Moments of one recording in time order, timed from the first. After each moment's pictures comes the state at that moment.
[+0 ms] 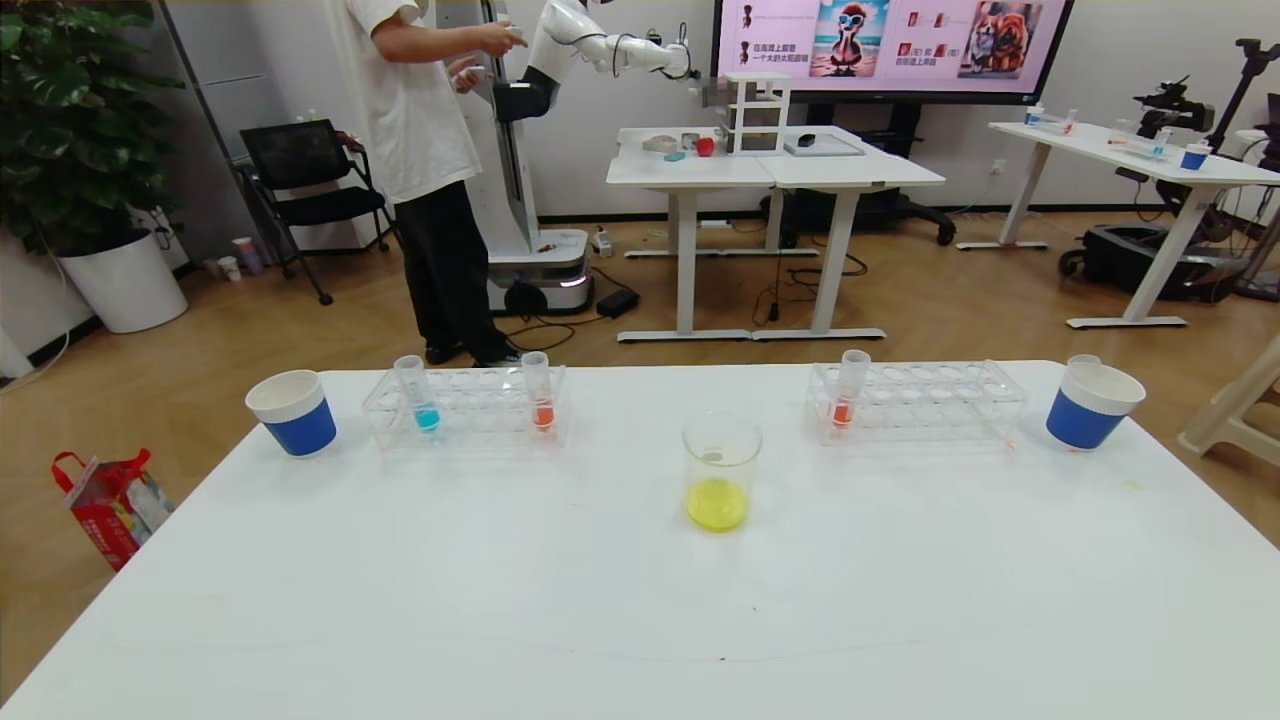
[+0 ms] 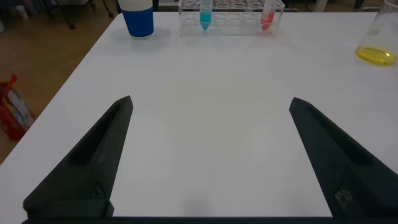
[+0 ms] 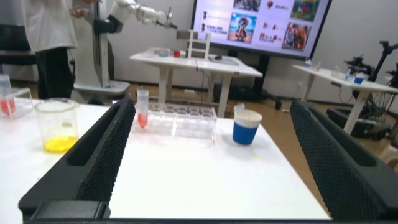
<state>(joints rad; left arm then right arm) 0.00 0.00 -0.02 0.06 0.01 0.00 0.01 0.02 -0.10 -0.26 -0.02 -0.10</state>
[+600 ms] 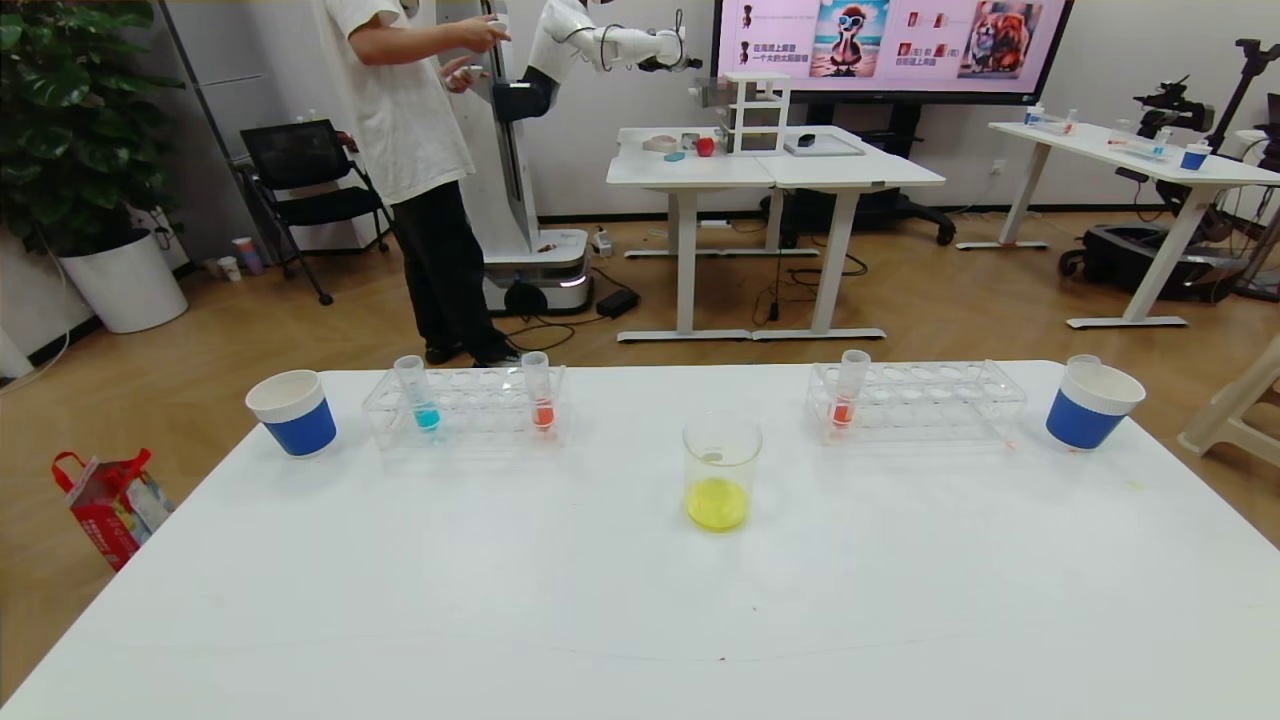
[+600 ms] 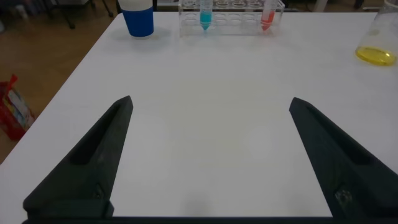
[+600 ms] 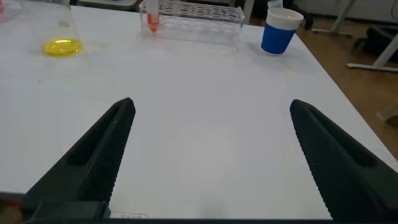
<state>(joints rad) 0.00 0.00 -0.02 0.06 0.01 -0.01 0.01 0.00 0.00 0.01 0.01 -0.06</state>
